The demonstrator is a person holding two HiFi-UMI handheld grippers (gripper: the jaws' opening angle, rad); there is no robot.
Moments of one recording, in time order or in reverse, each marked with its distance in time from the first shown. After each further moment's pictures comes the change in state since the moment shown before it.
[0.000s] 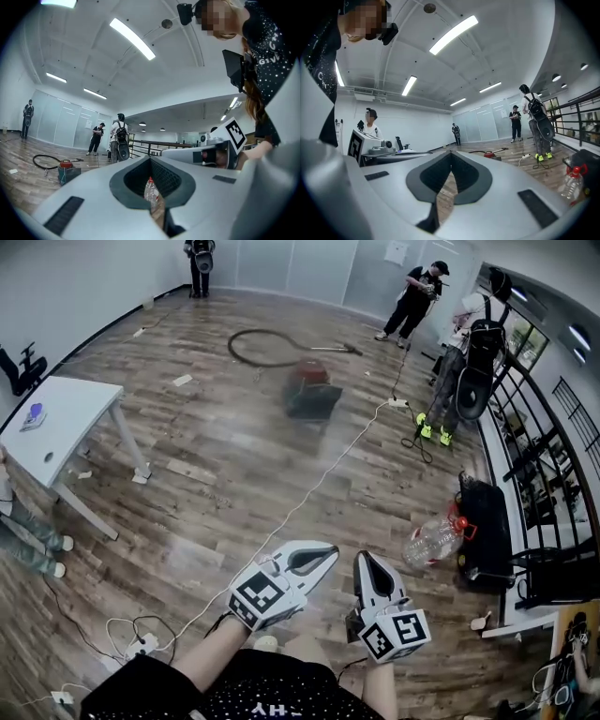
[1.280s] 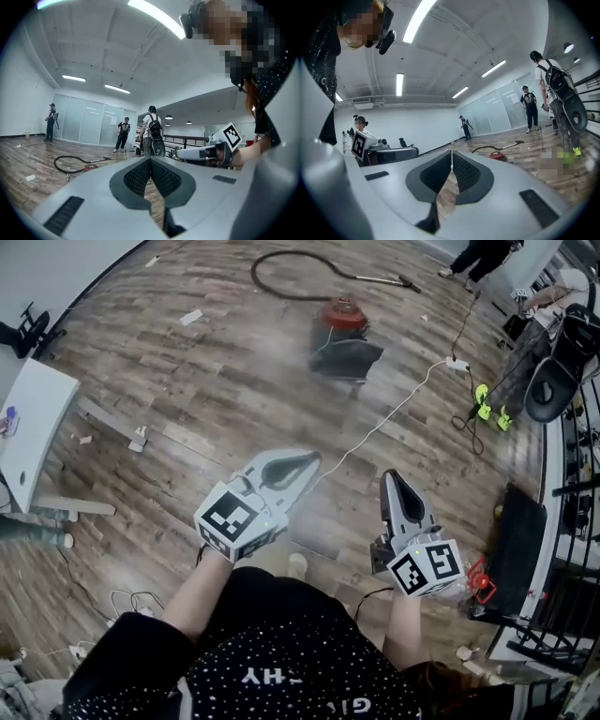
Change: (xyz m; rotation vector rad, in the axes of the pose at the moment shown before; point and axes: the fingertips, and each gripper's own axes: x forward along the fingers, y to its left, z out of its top) left arm 0.277 0.462 0.007 -0.013 0.071 0.300; right arm 0.428 -0.352 0.035 0.085 0.073 0.183
